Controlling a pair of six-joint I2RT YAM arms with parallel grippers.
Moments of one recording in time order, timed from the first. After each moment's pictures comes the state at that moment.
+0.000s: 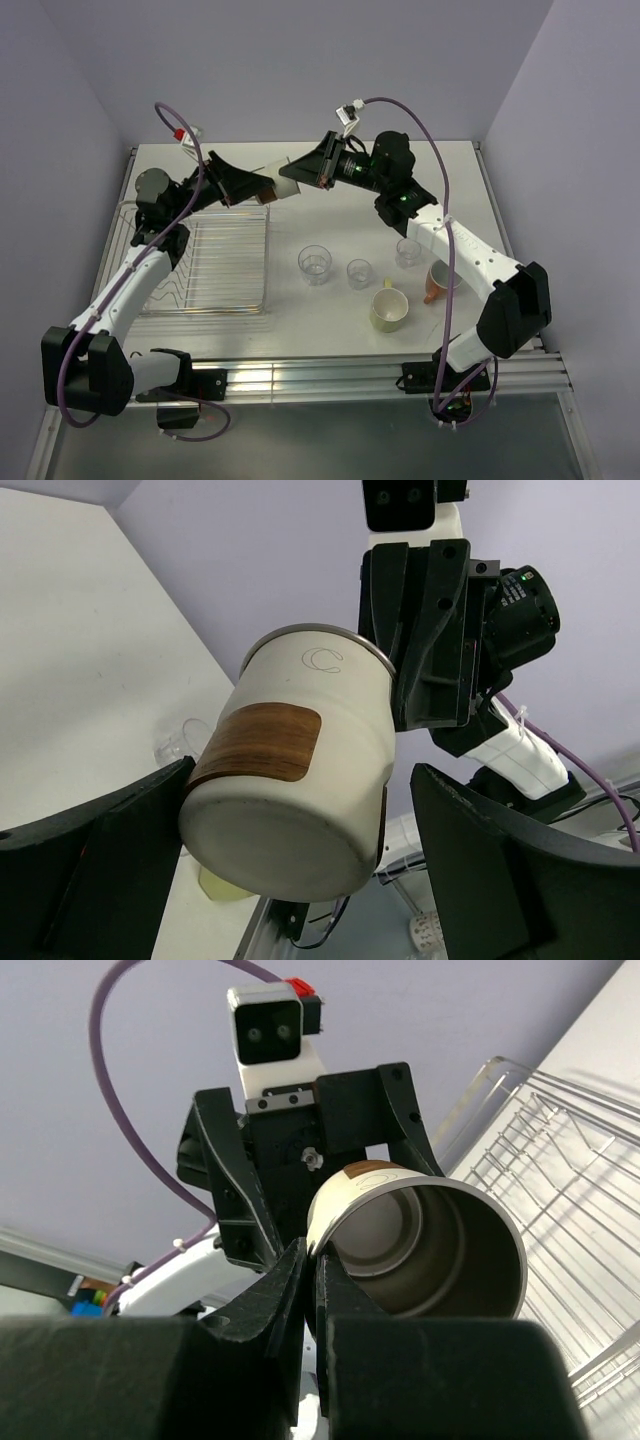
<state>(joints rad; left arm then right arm) -0.19 1.22 0.91 0.52 0.87 -1.09 0.56 1.49 1.32 0.29 -0.64 1.06</state>
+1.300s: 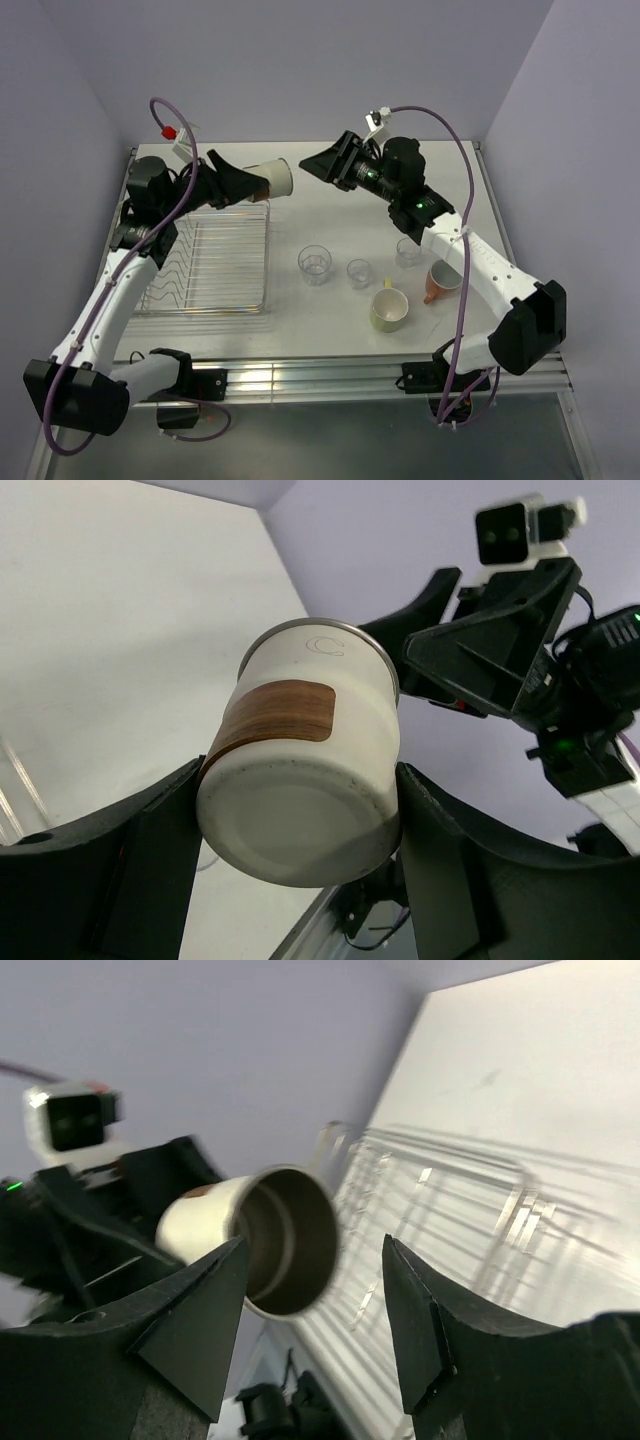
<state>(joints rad) -0.21 1.12 1.07 -0.02 0.69 -0.80 0.53 1.38 1.25 0.08 -0.33 0.90</state>
